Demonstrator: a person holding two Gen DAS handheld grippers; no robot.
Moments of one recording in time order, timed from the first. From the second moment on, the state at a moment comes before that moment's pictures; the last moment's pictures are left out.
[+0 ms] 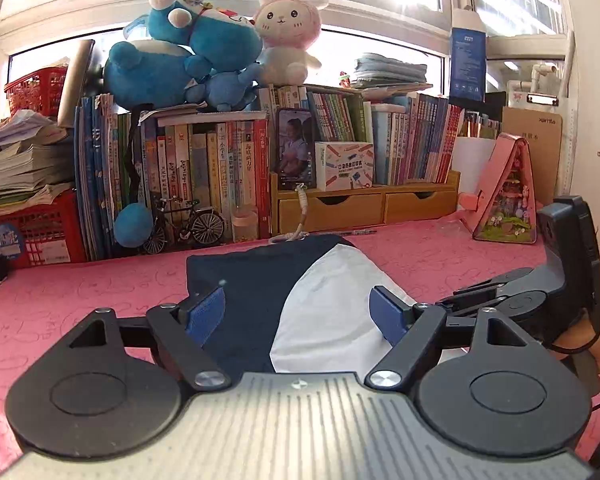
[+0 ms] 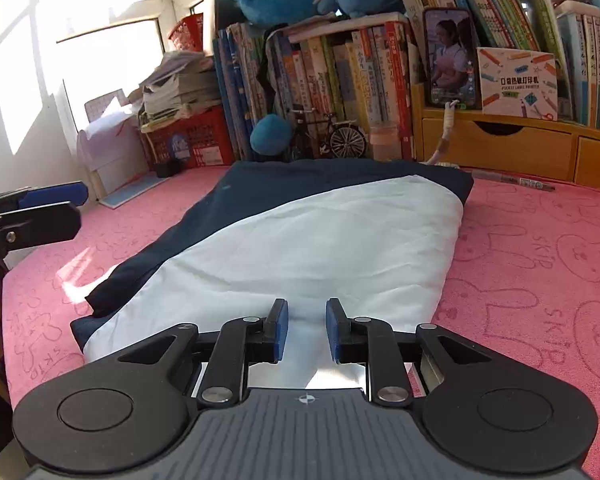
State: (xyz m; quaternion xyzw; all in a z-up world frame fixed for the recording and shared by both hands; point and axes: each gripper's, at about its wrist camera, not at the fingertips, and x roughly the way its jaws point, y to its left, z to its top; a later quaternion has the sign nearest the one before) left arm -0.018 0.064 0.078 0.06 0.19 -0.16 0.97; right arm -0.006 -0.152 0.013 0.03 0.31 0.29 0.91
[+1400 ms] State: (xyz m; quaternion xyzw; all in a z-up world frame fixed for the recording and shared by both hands) left arm 0.045 0.131 0.062 0.05 0.24 -0.10 0.96; right arm 0.037 -0.097 0.052 -0.09 0.27 0.35 0.89
